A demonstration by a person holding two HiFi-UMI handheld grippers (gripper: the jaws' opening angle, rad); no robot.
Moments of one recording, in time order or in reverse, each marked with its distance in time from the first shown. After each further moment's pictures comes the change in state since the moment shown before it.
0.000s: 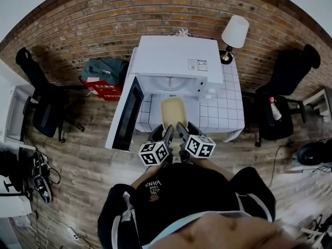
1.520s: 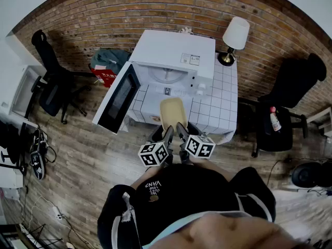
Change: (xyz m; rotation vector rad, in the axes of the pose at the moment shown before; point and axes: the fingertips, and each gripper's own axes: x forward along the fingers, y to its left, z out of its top) left arm -0.015 -0.082 -0.055 -0.027 -0.088 0.123; right arm -0.076 -0.045 0.005 -0.066 0.082 0.123
